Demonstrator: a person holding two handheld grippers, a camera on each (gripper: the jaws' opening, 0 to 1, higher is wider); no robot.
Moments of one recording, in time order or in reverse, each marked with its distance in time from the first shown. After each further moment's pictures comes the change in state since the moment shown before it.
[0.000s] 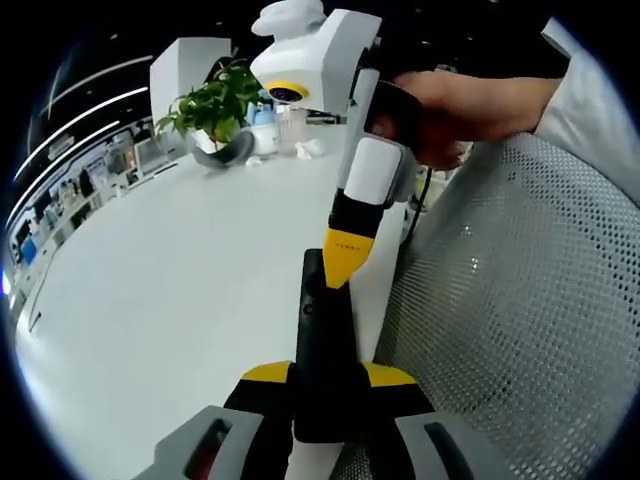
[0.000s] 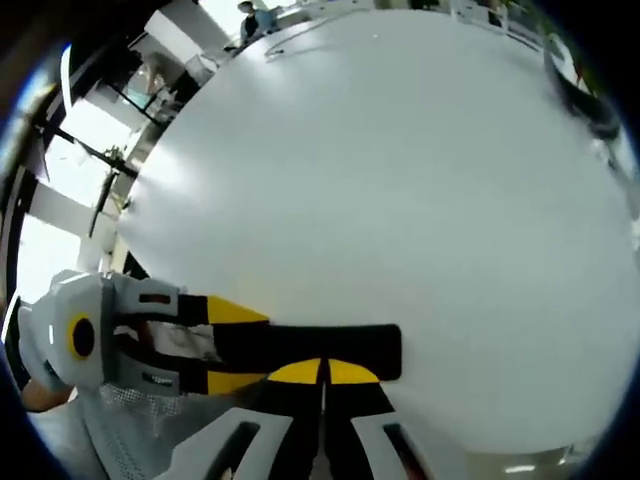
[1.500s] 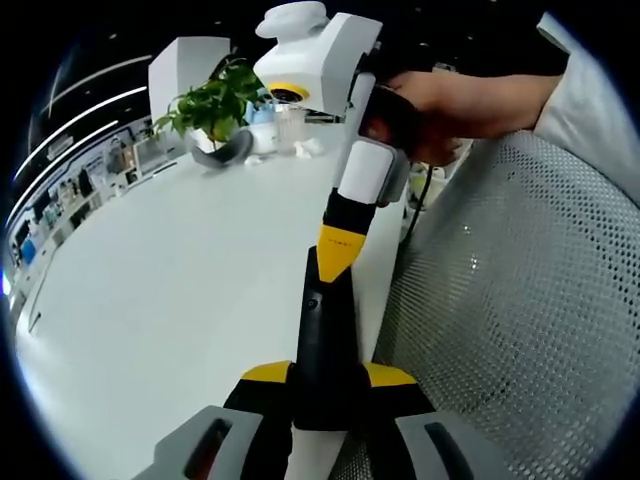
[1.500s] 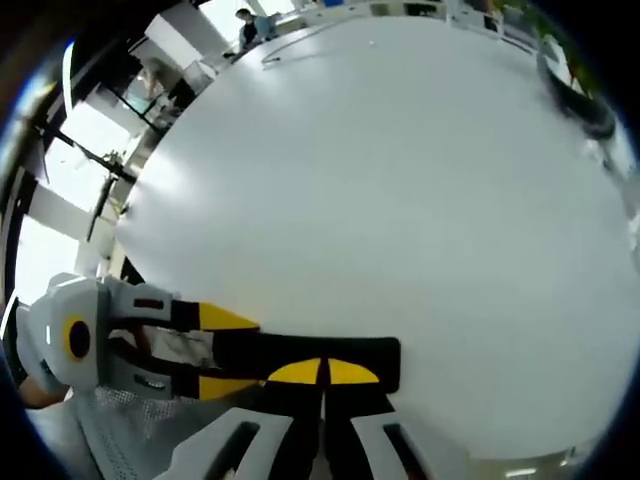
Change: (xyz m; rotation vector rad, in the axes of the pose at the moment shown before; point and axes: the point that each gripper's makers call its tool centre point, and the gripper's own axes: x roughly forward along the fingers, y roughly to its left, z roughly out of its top) left arm -0.001 0.000 -0.001 -0.001 0.006 0.002; right arm -0.001 -0.008 0.003 0.017 -0.027 -0.015
